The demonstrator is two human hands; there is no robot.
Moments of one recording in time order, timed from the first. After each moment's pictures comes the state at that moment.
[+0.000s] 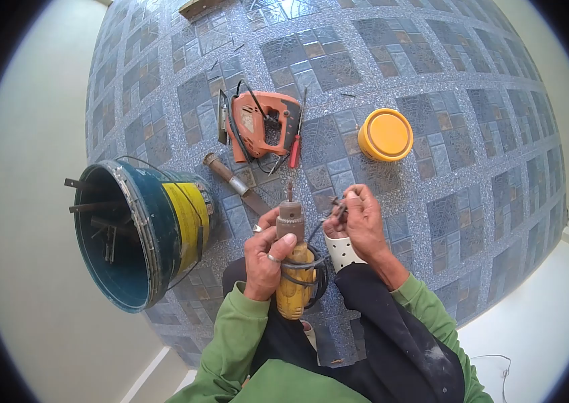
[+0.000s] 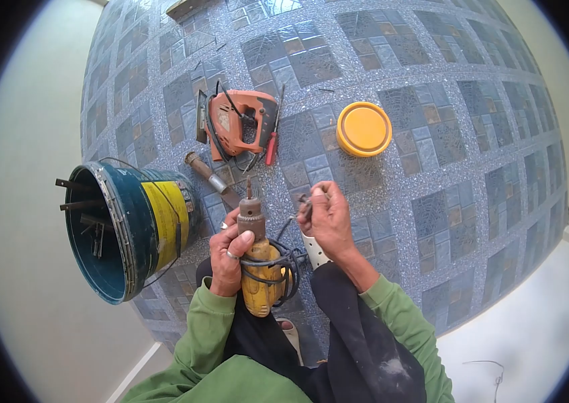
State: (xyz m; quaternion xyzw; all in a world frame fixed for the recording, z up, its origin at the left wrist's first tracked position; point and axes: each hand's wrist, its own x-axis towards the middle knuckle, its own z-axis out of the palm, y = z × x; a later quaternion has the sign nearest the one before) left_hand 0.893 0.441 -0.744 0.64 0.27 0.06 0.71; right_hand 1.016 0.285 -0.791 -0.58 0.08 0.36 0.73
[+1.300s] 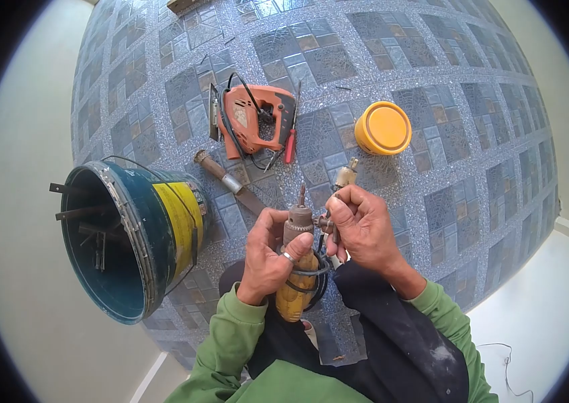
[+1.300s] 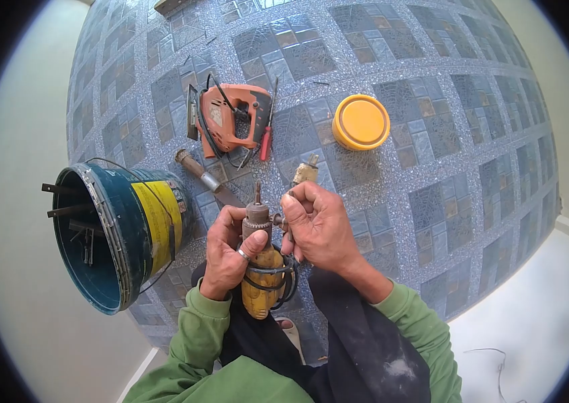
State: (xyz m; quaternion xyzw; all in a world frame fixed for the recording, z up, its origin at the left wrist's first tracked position) left_hand 0.905 0.451 -0.736 0.62 0.23 -0.02 0.75; right_hand 1.020 0.300 -0.722 -0.61 -0.04 0.41 0.68
